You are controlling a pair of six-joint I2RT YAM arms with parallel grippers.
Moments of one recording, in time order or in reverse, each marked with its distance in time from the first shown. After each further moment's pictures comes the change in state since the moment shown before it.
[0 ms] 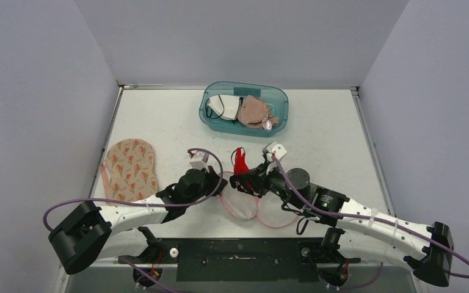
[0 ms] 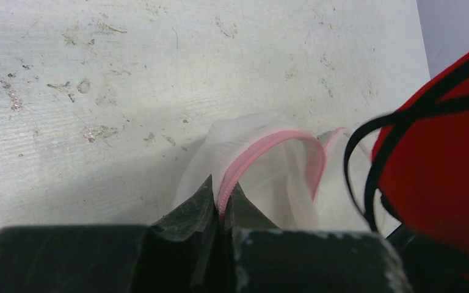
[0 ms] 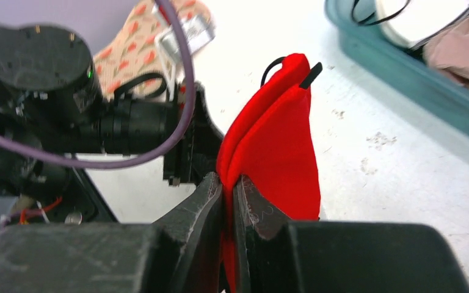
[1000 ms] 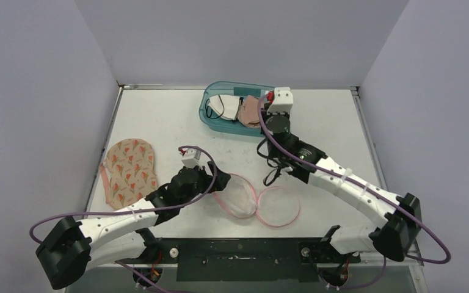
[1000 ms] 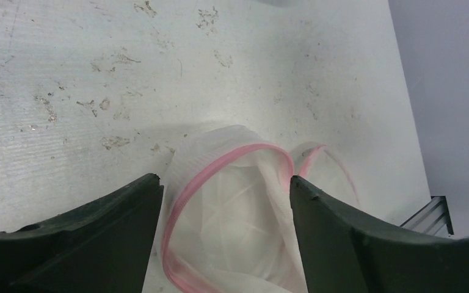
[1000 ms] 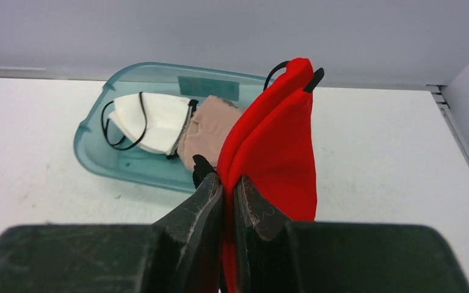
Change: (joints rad) left arm 0.000 -0.138 0.030 -0.133 -0.068 -0.005; right arm -0.219 0.357 0.462 -0.056 0.615 -0.123
